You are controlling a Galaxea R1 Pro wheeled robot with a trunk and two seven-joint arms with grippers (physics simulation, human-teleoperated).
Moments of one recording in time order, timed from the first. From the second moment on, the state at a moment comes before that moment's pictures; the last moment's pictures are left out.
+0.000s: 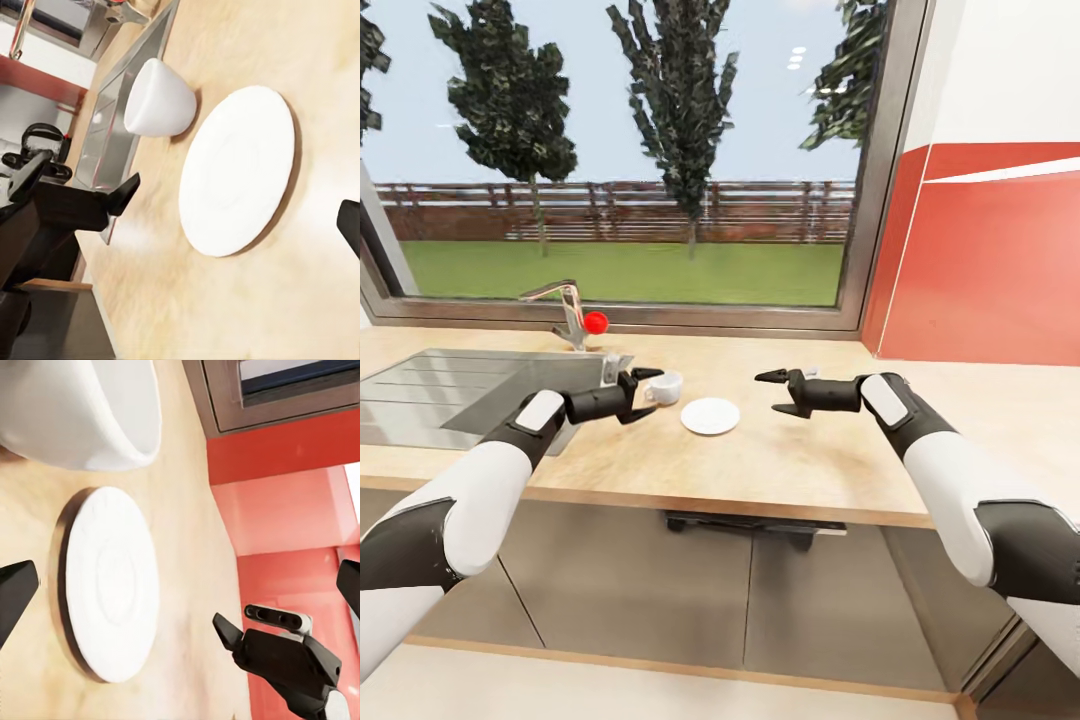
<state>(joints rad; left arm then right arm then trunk) -1.24 0.08 0.26 -0.31 0.78 0.95 -0.38 -1.26 -0.08 0.07 -0.41 -0.74 1.00 0.54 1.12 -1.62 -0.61</state>
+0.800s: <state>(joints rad) -1.24 0.07 0.26 -0.28 0.78 0.94 -0.38 -1.26 -0.01 0.07 -0.35 -0.74 0.99 0.53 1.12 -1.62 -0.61</state>
